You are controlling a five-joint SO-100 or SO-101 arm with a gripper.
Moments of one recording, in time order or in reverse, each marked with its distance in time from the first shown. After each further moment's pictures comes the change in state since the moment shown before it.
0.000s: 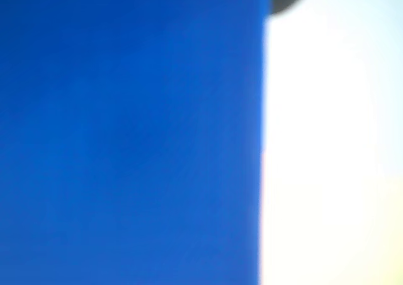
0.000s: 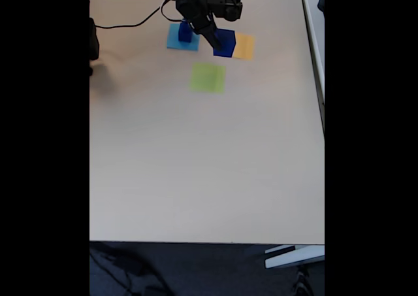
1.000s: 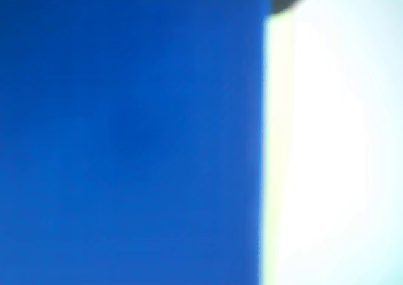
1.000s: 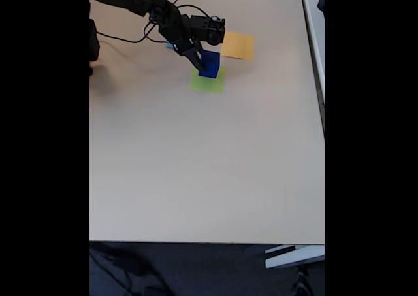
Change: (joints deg) arm 5.4 7.0 26.3 -21.4 -1.3
